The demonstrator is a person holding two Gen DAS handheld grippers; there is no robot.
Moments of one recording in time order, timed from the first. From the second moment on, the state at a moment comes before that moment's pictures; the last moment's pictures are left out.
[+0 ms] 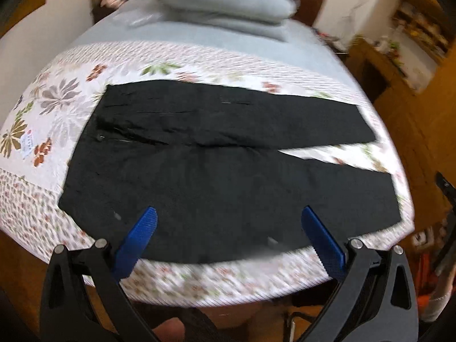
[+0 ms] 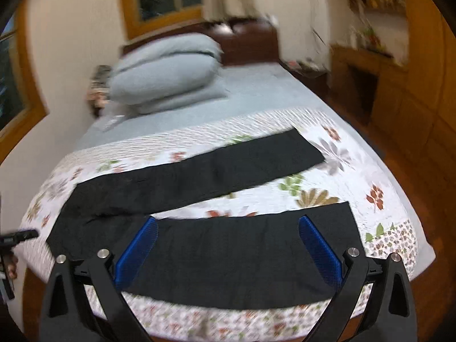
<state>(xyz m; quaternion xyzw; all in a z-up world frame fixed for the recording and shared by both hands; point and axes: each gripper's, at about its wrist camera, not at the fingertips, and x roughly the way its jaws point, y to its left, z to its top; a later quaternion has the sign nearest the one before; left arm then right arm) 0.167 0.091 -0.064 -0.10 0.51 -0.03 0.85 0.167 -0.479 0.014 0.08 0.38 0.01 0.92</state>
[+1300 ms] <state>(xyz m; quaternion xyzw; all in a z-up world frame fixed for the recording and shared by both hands) 0.447 0.330 -0.197 -0.28 0.65 0.08 0.70 0.636 -0.630 -0.205 0.05 0.61 0.02 0.79</state>
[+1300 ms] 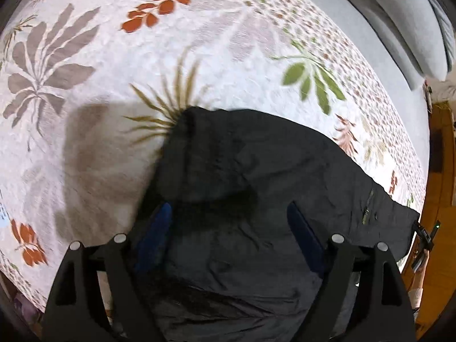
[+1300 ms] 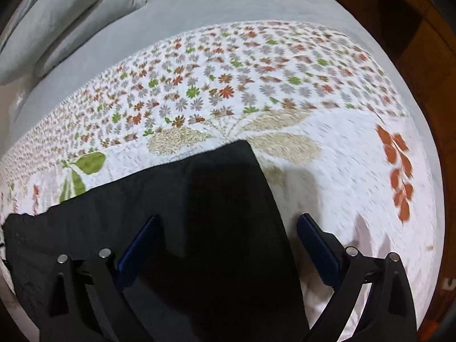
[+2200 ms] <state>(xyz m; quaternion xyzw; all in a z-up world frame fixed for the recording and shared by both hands) 0.500 0.328 -0.240 -0.26 0.69 0.05 0.67 0.647 -0.571 -0.209 -0.05 0.54 0.05 0.84</state>
